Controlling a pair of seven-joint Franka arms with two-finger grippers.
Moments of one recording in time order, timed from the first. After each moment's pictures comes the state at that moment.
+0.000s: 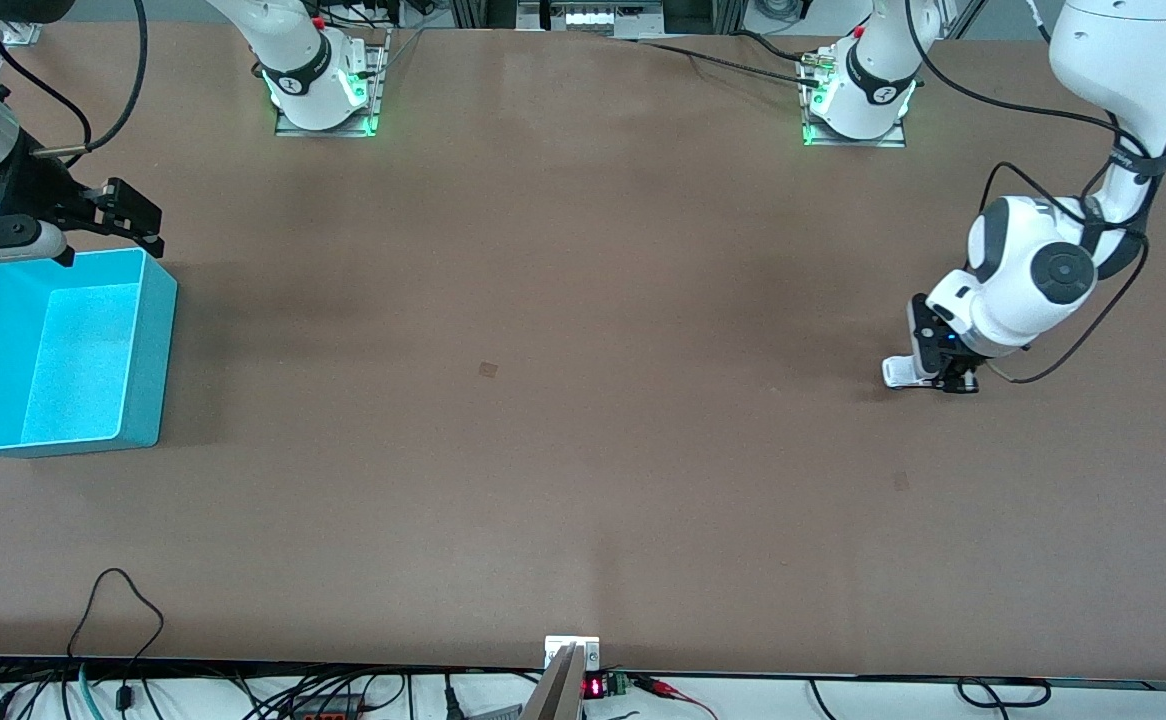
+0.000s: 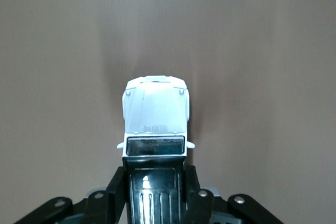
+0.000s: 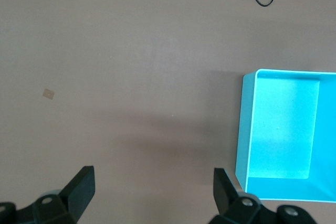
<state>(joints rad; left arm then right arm) 0.19 0.36 -0.05 -2.24 0.20 2.61 1.51 0.00 -0.05 0.07 -1.71 -0.02 1.72 -0.06</state>
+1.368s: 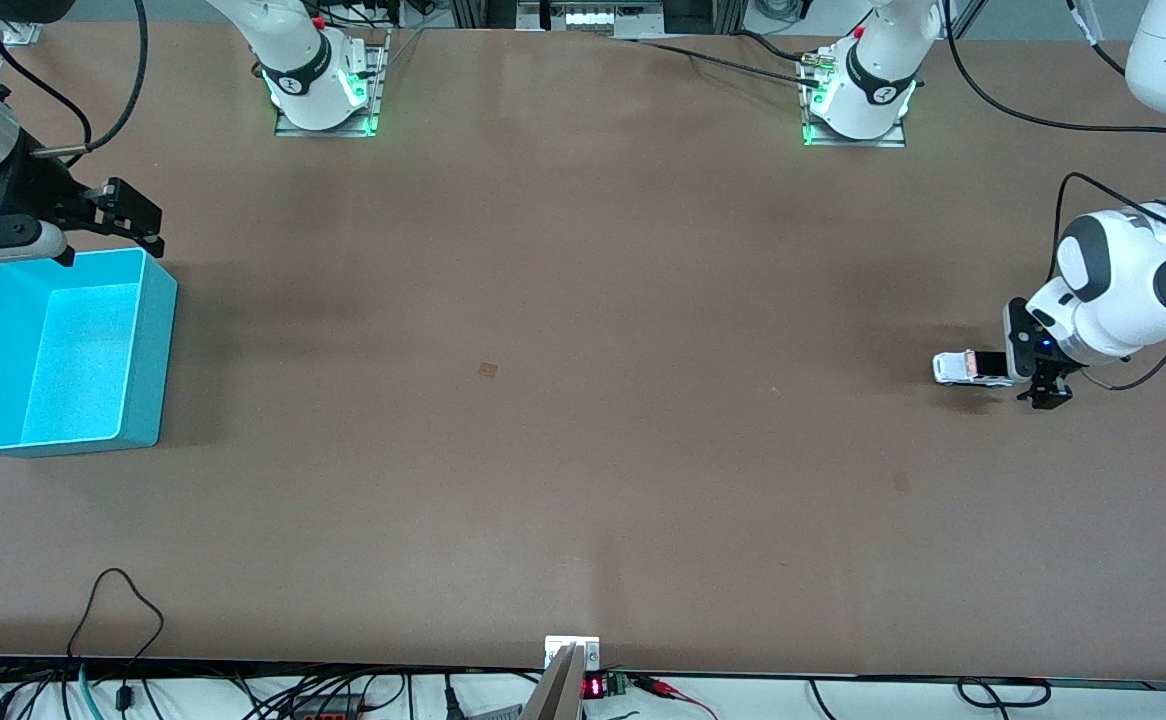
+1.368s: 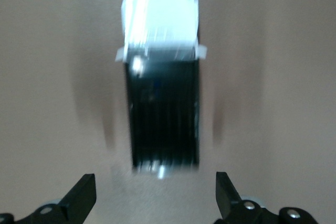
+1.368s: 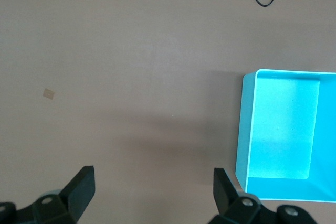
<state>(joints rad) 0.39 0.46 -0.05 -2.10 0.20 2.56 1.79 0.00 -0.05 0.07 -1.71 -0.02 1.72 -0.06</state>
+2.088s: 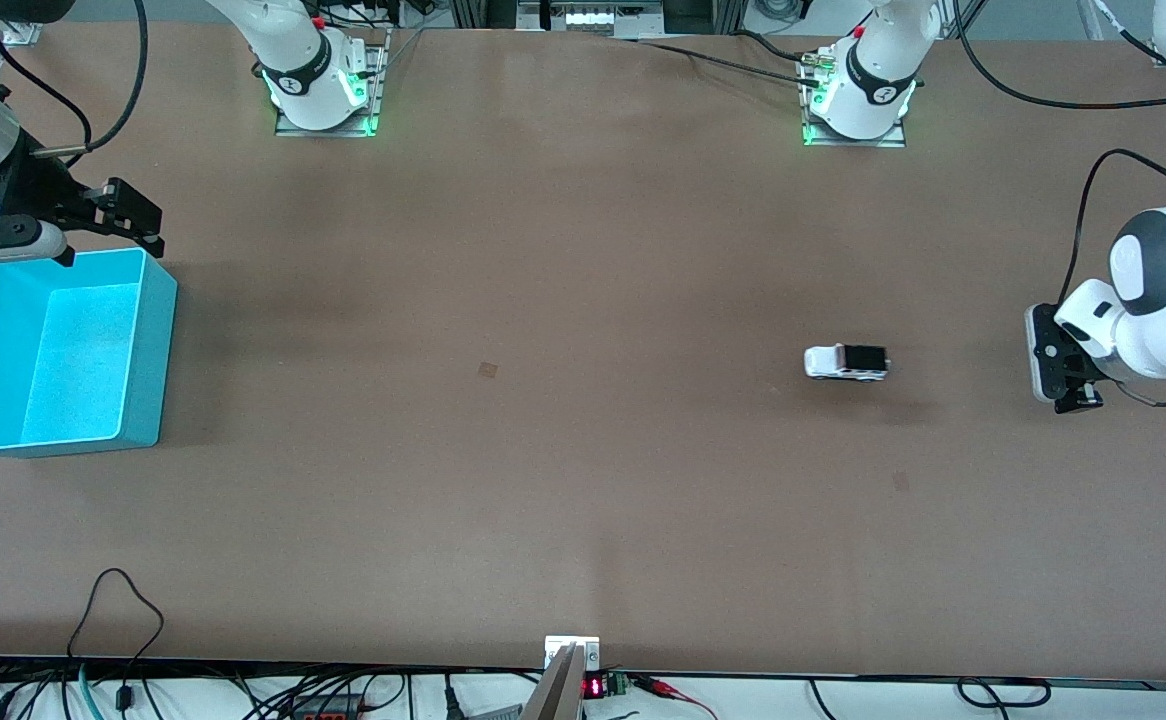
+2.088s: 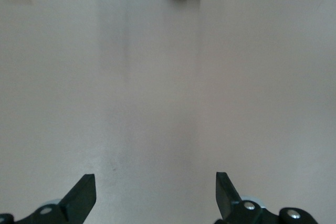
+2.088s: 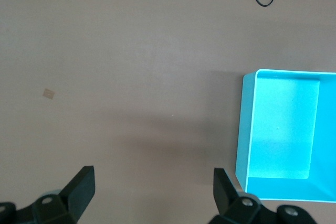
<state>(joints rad) 0.36 0.39 -0.19 -1.80 0.20 1.97 1.54 0.00 -0.05 0.07 -1.71 -0.02 1.72 -0.06</state>
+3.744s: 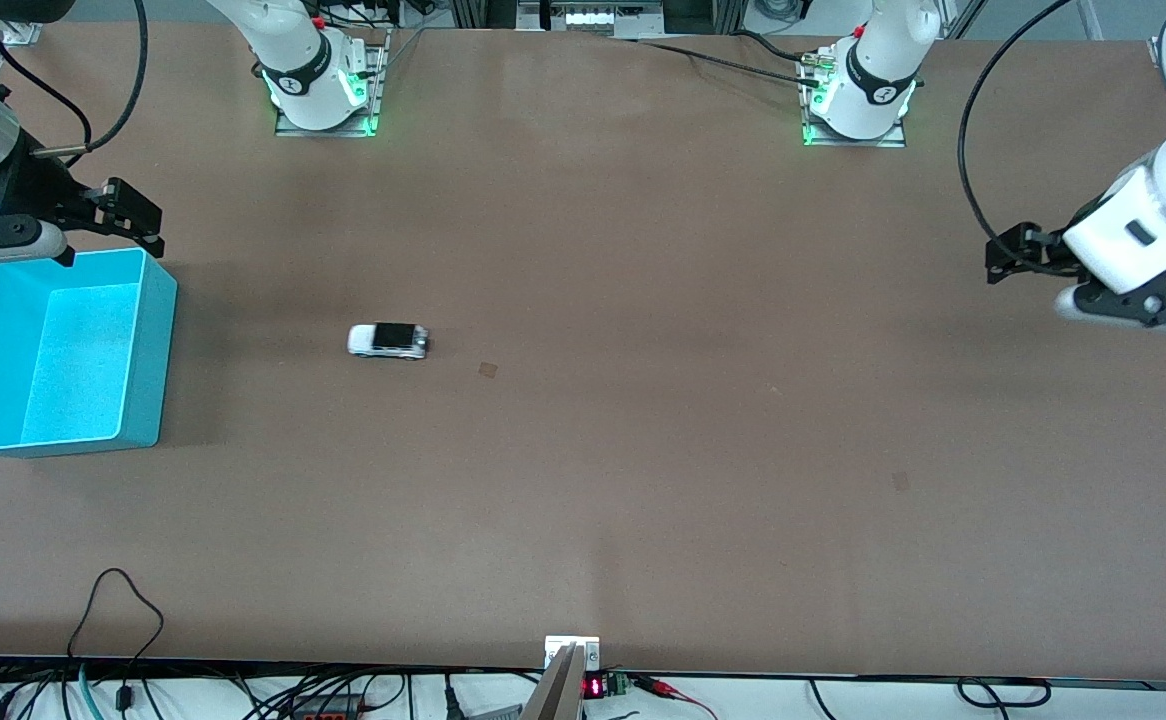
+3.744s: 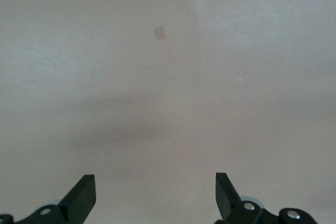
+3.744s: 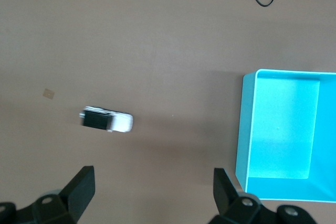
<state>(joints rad) 0.02 0.07 -0.10 -1.56 0.07 1.55 0.04 0.00 -0.05 0.08 -1.71 -0.02 1.72 -0.06</state>
